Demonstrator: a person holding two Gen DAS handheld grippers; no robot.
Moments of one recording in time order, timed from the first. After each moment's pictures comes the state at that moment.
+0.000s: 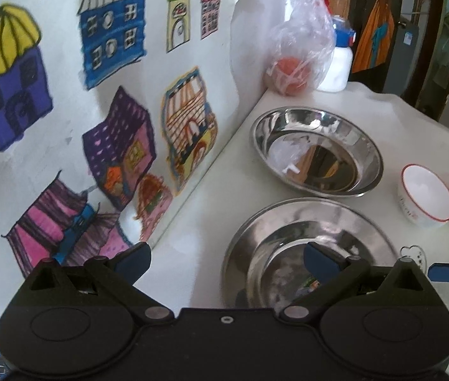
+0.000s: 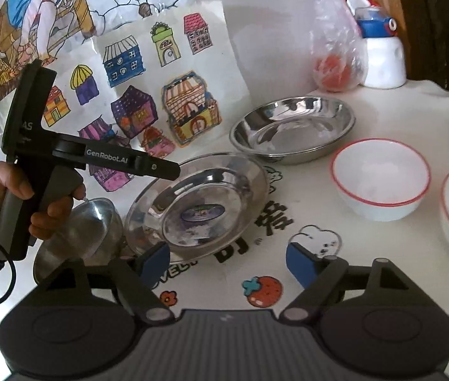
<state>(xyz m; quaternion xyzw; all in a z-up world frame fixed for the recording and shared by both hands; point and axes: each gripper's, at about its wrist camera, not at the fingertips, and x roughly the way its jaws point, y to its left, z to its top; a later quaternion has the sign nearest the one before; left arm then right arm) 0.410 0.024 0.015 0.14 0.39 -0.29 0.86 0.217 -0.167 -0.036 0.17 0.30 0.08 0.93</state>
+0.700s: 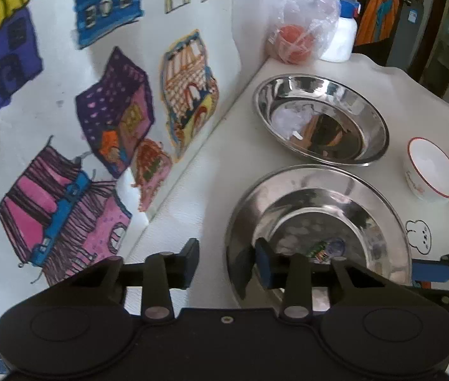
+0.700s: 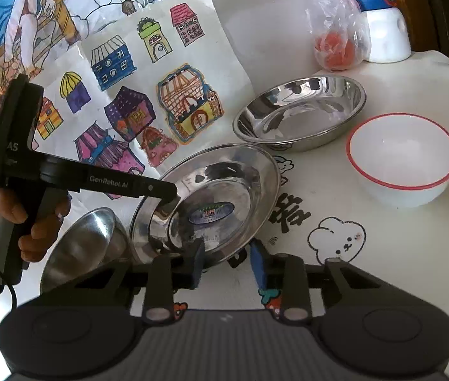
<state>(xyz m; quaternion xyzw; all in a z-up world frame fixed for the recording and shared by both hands) 0.408 0.023 0.007 0.16 0.44 -0.29 0.84 0.232 -0.170 -0.046 0.22 0.31 0.09 0.92</state>
